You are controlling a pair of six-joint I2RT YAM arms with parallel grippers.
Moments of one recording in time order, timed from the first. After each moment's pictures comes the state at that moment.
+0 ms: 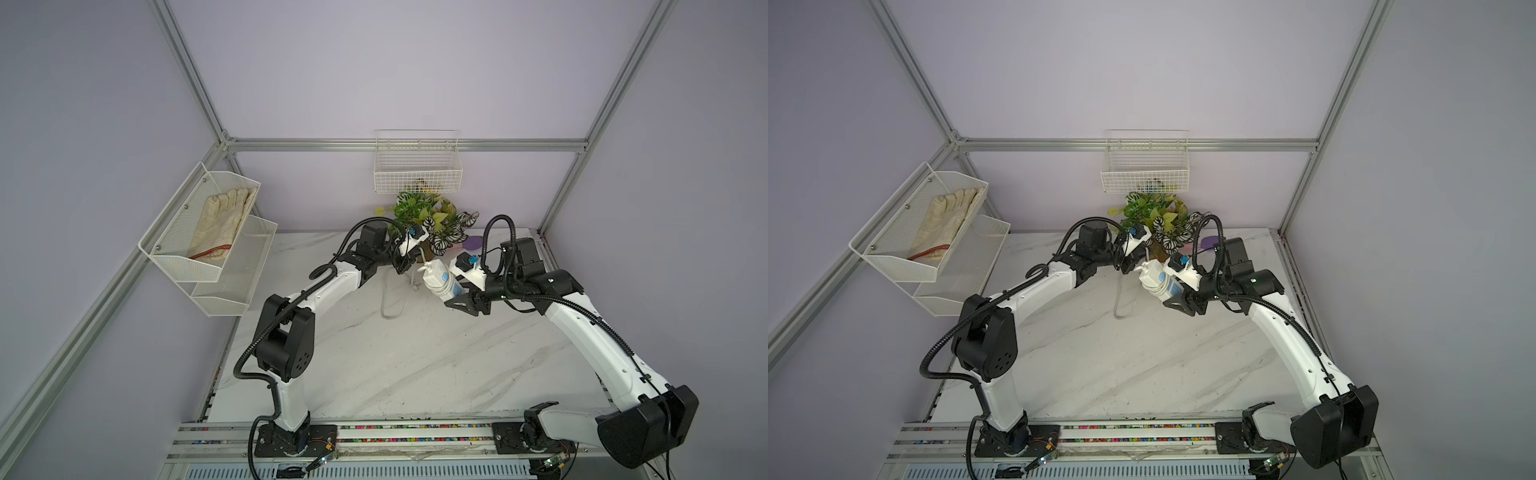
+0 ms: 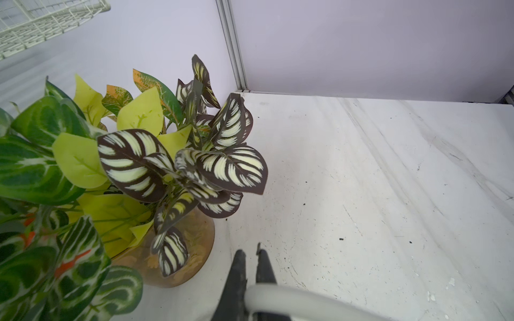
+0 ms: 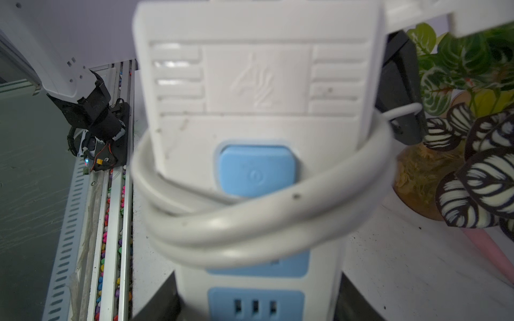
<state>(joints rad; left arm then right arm) -0.46 1.87 1.53 -0.08 0.54 0.45 0.31 1.28 1.27 -0.82 -0.75 -0.67</state>
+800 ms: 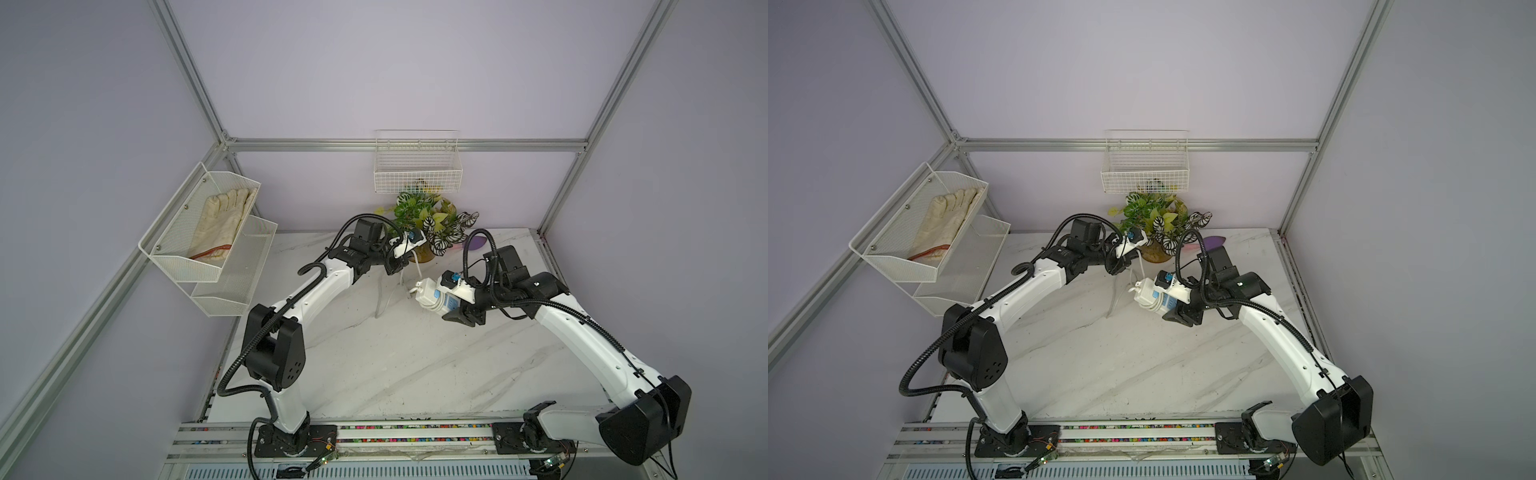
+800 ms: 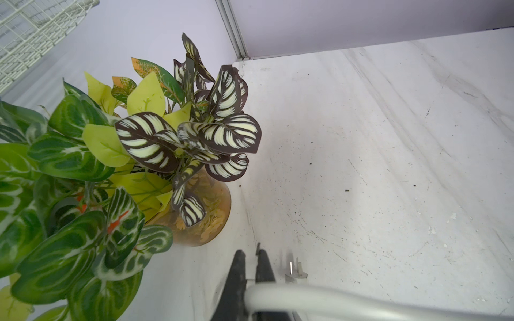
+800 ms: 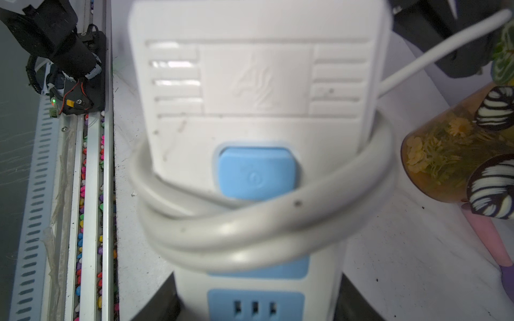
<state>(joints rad) -0.45 1.78 1.57 -0.32 0.46 0.67 0.42 1.31 1.25 -0.89 -0.54 -0.75</state>
